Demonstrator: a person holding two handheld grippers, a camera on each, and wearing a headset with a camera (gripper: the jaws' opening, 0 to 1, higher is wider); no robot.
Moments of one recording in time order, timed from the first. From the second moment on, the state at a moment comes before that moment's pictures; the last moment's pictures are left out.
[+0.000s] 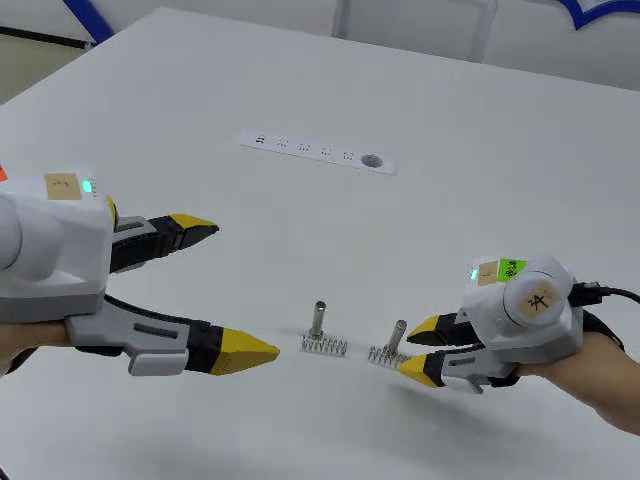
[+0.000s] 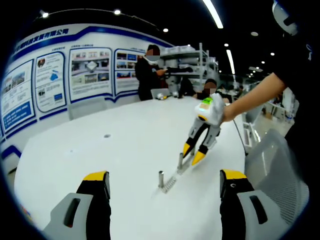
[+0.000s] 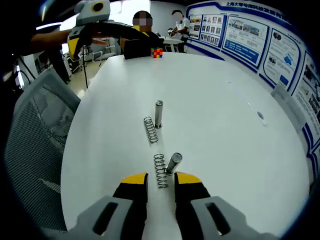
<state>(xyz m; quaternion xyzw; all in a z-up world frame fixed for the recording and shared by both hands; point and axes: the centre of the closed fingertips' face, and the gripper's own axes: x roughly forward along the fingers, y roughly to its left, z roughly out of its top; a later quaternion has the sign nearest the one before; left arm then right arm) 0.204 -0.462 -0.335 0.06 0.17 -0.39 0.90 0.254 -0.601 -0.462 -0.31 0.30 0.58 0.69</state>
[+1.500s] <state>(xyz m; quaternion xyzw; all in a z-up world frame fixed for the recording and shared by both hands) 0.198 -0.474 -0.333 0.04 0.17 -0.41 0.90 0.244 -0.603 -0.468 -0.31 0.35 0.58 0.66</state>
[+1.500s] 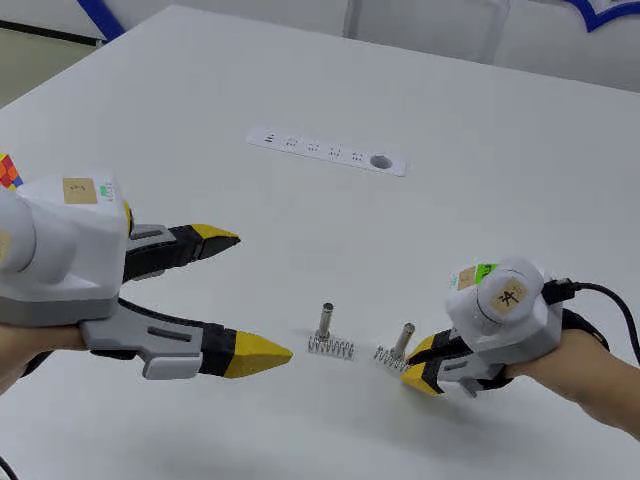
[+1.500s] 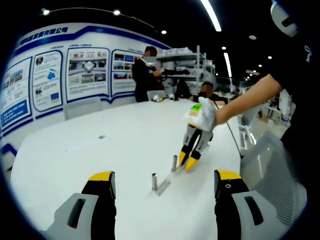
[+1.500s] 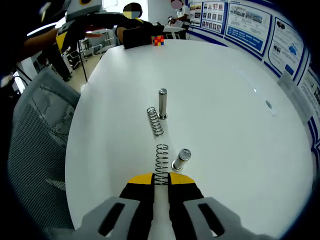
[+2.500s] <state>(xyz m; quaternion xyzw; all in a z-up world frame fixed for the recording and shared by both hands) 0.185 -0.565 -0.333 0.05 0.16 -0.51 0.84 0.189 -0.600 -0.375 -0.37 0.25 0.64 0.63</state>
